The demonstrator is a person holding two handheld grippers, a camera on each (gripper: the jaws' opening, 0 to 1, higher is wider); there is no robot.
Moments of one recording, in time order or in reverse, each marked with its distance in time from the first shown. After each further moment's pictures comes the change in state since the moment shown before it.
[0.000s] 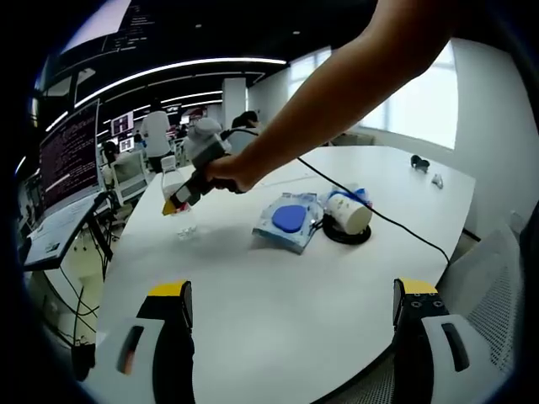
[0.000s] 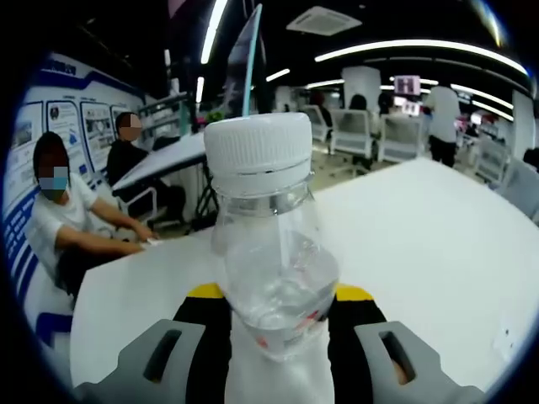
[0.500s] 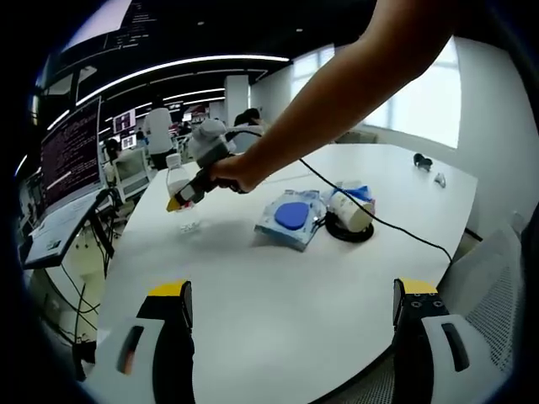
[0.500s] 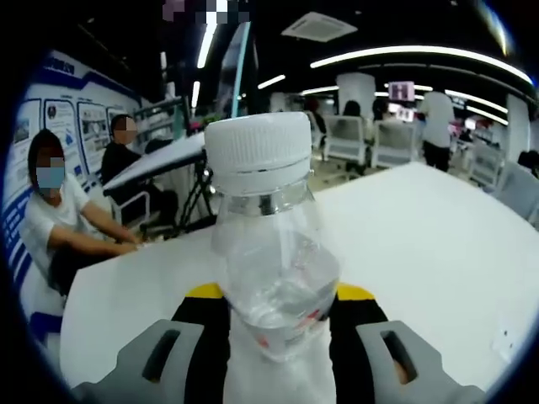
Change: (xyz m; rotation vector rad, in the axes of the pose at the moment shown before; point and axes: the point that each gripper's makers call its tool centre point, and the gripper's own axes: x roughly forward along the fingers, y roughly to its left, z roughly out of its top) left arm 0.000 0.001 -0.003 -0.001 0.013 0.008; right arm 0.002 -0.012 0.005 -0.015 -0.042 -0.029
